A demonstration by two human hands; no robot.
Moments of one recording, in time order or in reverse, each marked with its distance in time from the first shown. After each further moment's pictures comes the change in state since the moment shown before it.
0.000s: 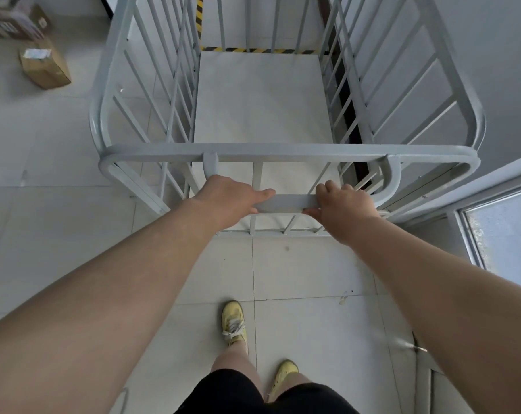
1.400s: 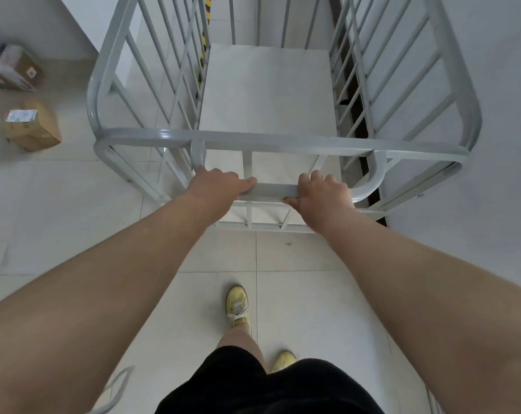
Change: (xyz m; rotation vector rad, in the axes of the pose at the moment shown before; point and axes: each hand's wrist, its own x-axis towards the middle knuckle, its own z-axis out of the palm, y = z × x) left_hand 0.351 -0.334 -0.102 -0.020 -0.144 -0.208; right_hand 0.467 0.085 -0.184 0.077 0.003 0.031
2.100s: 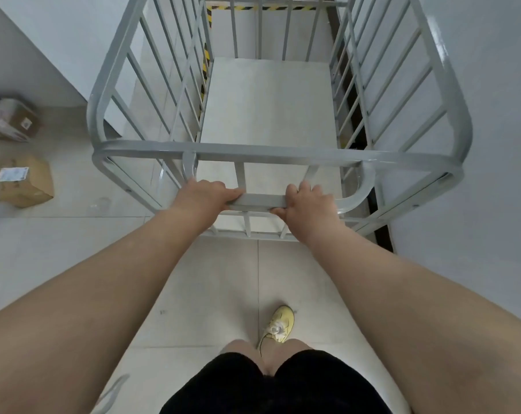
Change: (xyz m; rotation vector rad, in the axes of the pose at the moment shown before) left_hand 0.215 -0.138 -0.085 -0.055 0.032 -0.097; right_hand 0.251 0.036 -0.093 0.057 0.025 -0.005
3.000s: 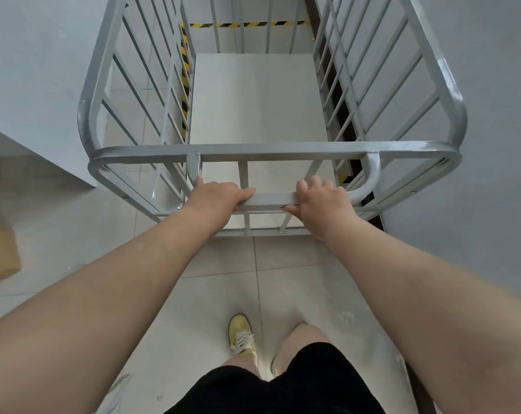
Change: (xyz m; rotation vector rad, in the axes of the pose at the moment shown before) left_hand 0.280 -0.115 -0.102 -0.112 -0.097 0.088; right_hand 0.280 0.065 -0.108 -0.081 0.037 0.008
